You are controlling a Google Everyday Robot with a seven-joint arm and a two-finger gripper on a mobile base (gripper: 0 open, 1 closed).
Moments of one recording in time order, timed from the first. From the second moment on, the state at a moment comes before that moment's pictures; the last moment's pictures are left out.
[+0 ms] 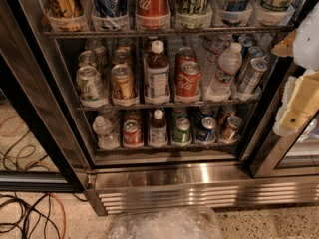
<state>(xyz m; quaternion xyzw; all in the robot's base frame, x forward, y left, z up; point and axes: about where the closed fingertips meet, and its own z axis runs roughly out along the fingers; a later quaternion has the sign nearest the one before) 0.438 -0.217 0.976 -0.60 0.78 -0.03 0.16</state>
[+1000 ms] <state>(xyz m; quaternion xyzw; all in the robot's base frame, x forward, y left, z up) 0.438 -0.213 0.973 -0.59 0.77 -0.02 0.21</state>
